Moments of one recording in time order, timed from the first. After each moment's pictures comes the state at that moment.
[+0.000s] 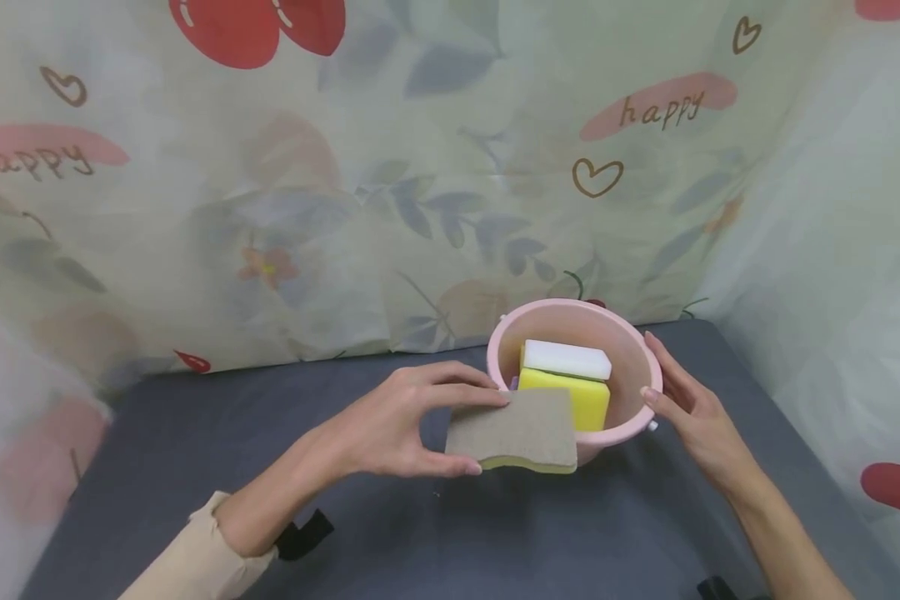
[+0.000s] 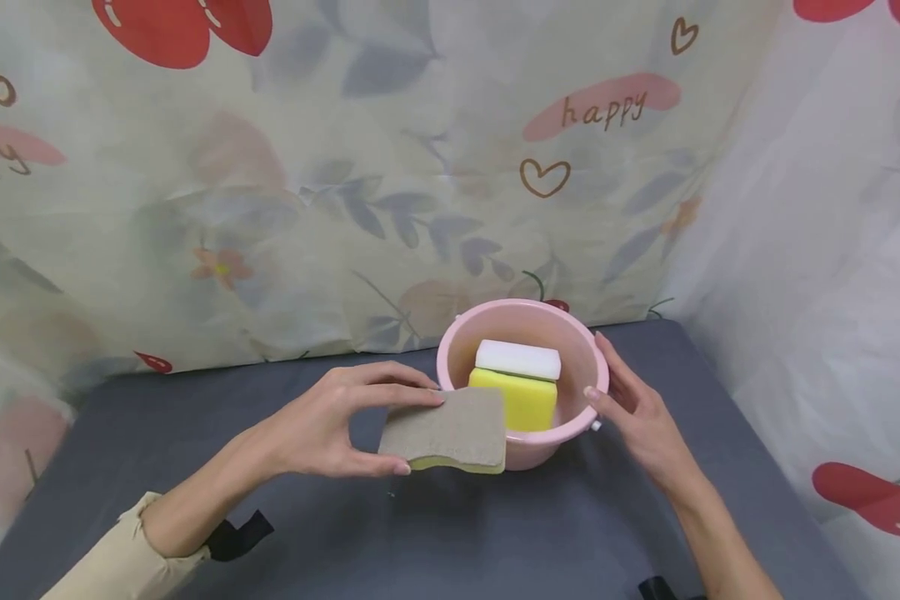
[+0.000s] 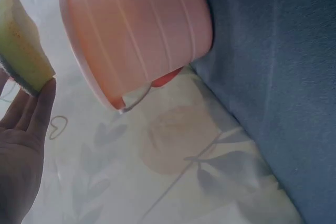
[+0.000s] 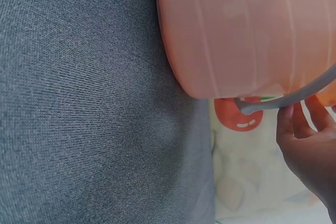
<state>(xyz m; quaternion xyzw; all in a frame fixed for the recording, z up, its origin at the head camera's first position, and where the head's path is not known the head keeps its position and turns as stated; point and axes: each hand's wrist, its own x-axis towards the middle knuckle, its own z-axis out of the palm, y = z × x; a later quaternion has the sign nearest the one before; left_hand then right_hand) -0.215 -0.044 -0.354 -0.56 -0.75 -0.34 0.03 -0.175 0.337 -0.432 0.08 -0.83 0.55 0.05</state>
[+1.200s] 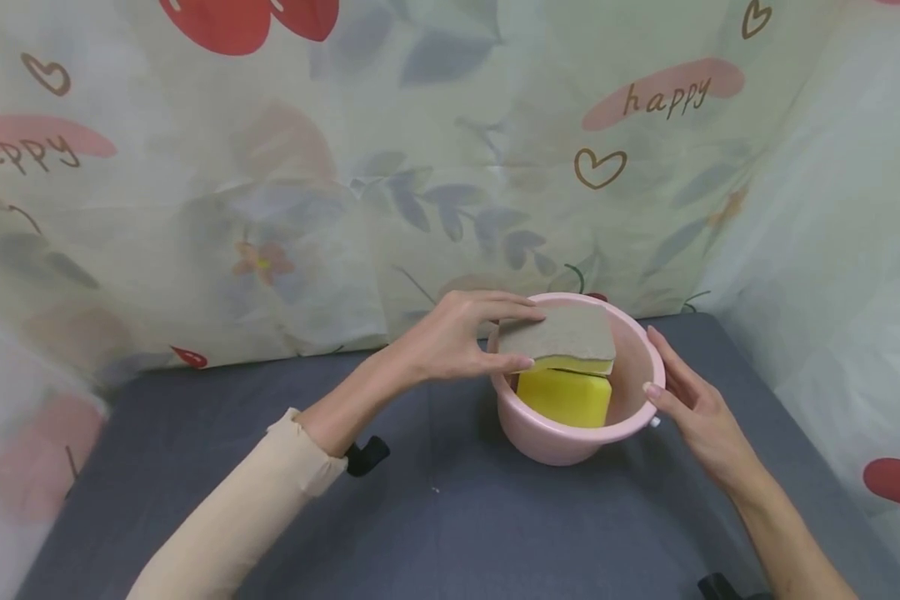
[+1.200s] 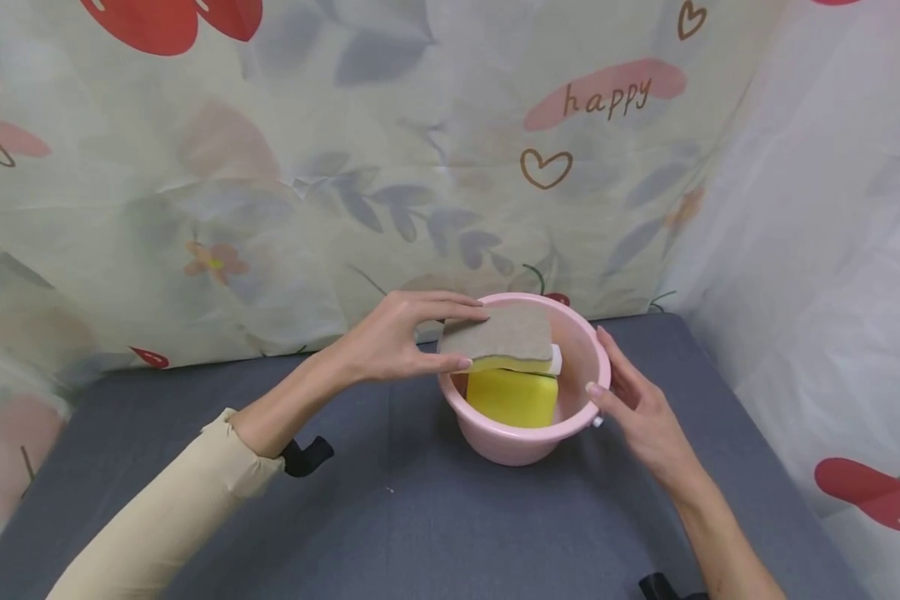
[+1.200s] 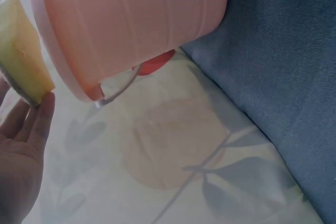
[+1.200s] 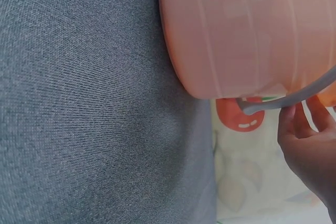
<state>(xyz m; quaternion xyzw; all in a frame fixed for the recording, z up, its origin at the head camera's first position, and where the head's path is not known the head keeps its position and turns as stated) -0.286 0.016 -0.344 -0.50 -0.80 -0.31 0.05 -0.174 0.335 -0.432 0.06 -0.83 0.55 0.04</state>
